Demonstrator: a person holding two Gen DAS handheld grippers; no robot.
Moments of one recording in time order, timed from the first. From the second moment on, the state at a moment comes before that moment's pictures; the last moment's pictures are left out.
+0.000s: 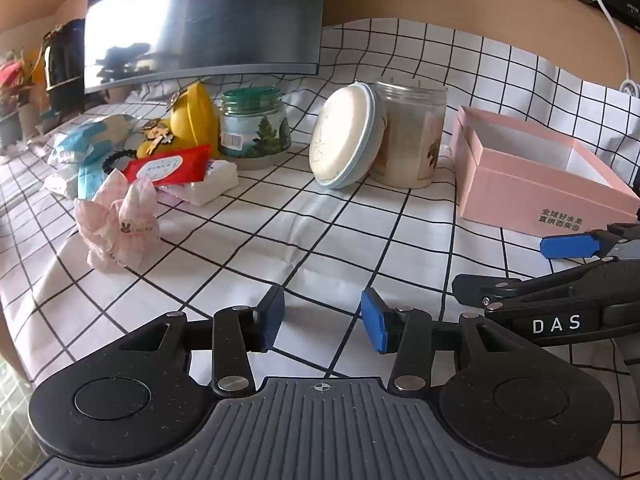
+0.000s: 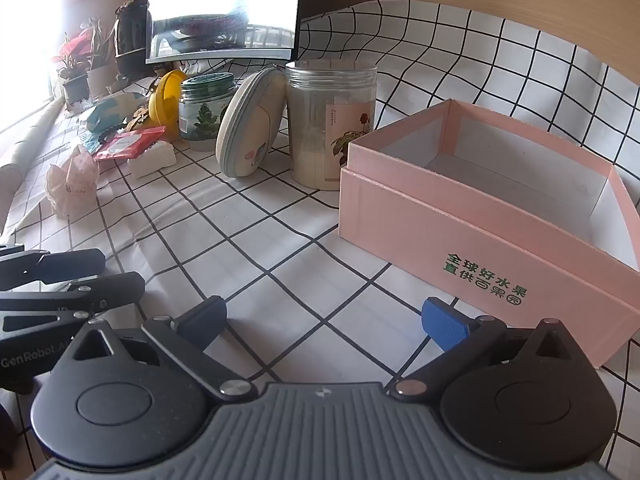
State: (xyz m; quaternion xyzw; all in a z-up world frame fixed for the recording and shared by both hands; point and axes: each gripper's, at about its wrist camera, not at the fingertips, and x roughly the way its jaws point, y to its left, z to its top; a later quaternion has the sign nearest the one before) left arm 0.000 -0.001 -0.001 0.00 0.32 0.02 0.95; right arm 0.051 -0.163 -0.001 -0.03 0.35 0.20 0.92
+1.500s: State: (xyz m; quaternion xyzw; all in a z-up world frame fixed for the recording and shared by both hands) left arm 0.002 0.000 -0.002 -0.01 0.31 0.01 0.95; right arm 0.051 -0.162 -0.001 -0.03 0.35 0.20 0.92
